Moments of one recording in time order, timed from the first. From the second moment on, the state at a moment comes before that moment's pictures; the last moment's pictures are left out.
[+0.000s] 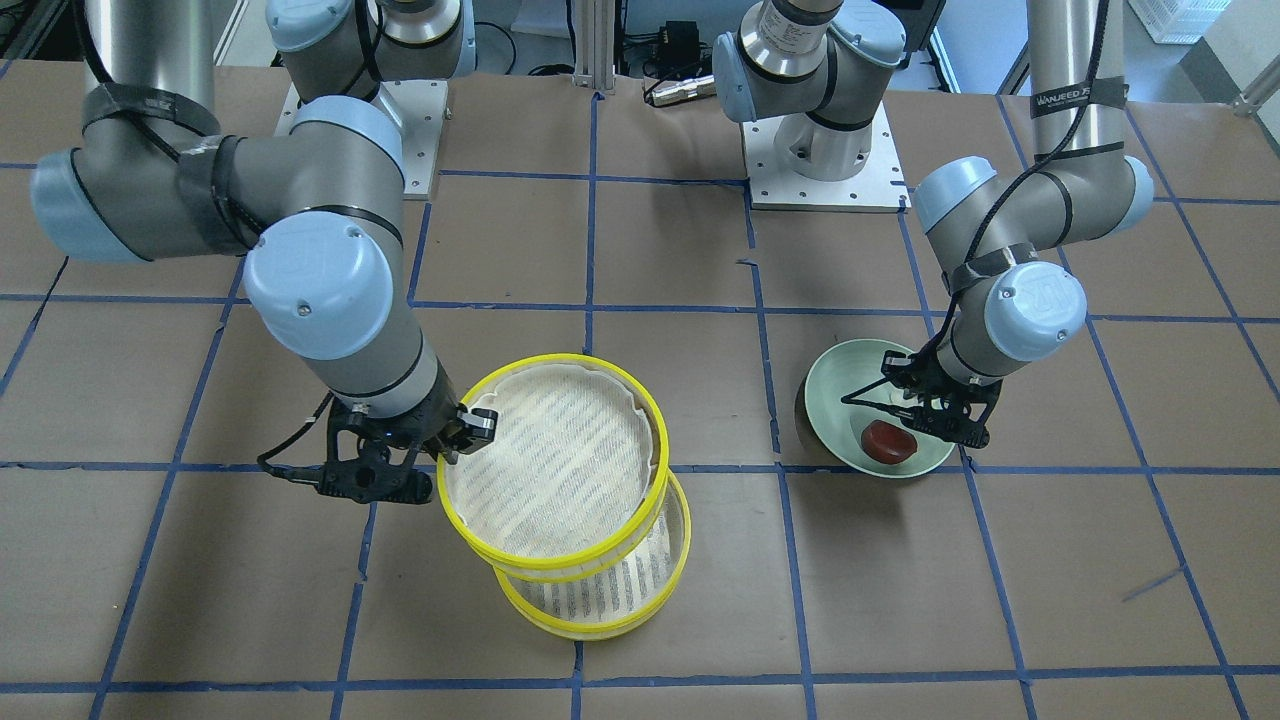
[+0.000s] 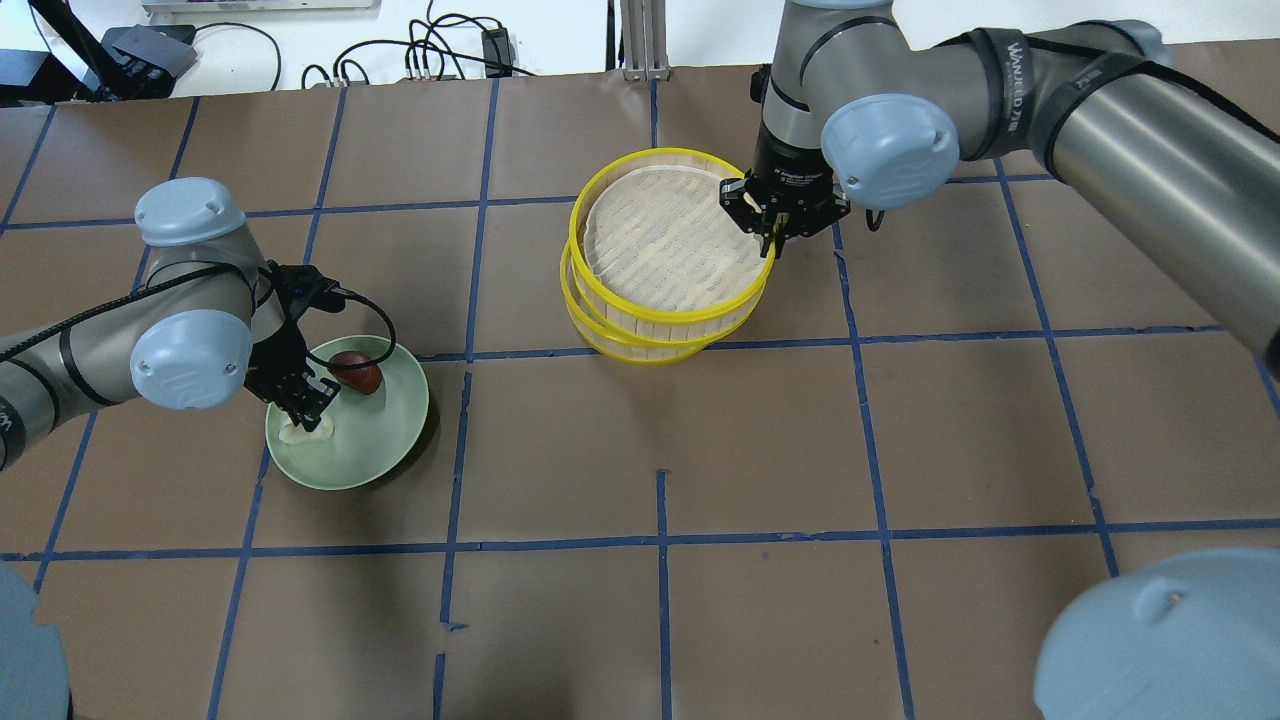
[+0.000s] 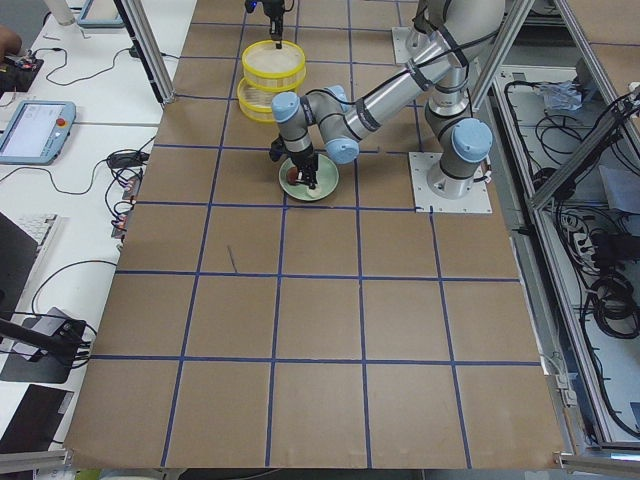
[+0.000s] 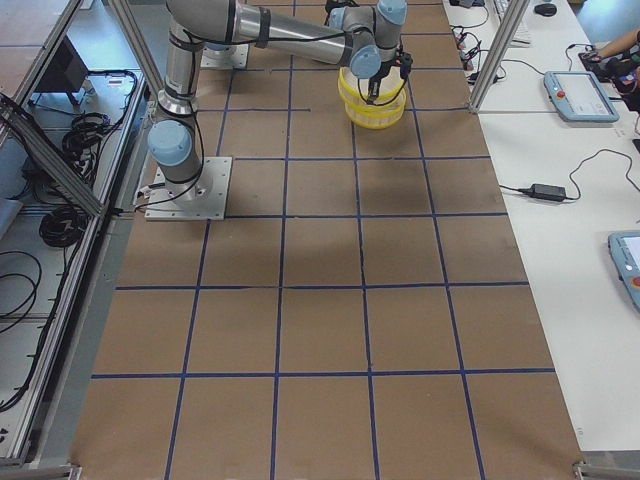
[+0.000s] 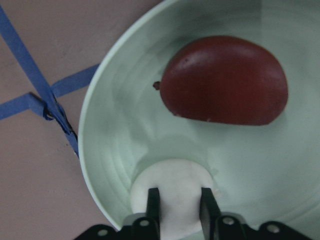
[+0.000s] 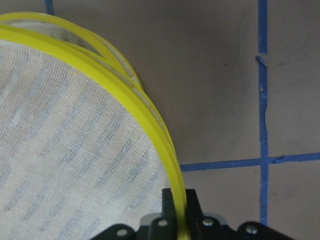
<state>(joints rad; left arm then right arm) -1.29 -1.86 -2.01 -1.04 1.74 0.59 1.70 -1.18 1.50 -1.85 -1.51 0.22</state>
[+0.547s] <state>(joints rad) -1.37 -1.78 -1.94 -1.08 1.64 0.32 1.50 -1.25 1.50 -1.76 -1.63 -0.03</state>
